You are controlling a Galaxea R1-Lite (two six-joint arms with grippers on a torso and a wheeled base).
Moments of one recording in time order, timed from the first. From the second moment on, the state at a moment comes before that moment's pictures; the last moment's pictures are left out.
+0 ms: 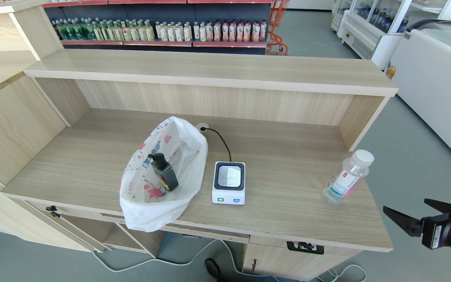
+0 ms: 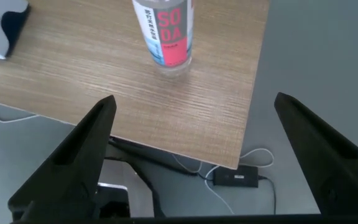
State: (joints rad) left arm -0.01 0.00 0.00 0.04 -0.04 0.03; right arm -0.13 1.35 -0.15 -0.89 0.22 -0.17
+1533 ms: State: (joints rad) left arm -0.01 0.00 0.00 0.04 -0.04 0.03; right arm -0.05 1.74 -0.32 -1.15 0.28 -0.20
